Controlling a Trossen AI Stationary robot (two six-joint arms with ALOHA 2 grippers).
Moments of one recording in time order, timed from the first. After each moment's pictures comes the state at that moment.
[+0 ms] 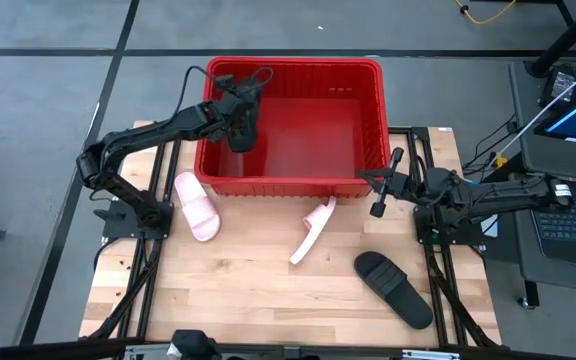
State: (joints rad) left arm 0.56 1.48 1.27 -0.46 -0.77 0.73; right arm 0.01 0.66 0.38 0.32 0.36 -0.39
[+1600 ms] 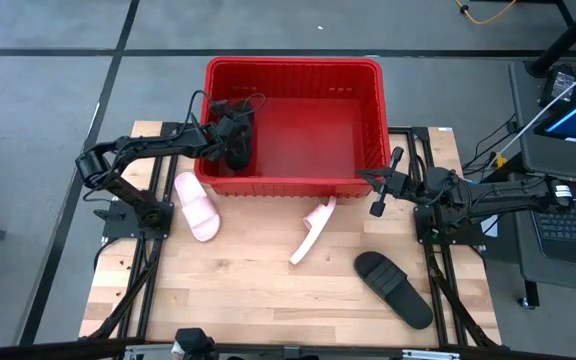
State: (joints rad) left arm 0.60 1.49 0.89 -0.13 -0.72 0.66; right arm 0.00 0.66 0.38 0.31 0.36 -0.40
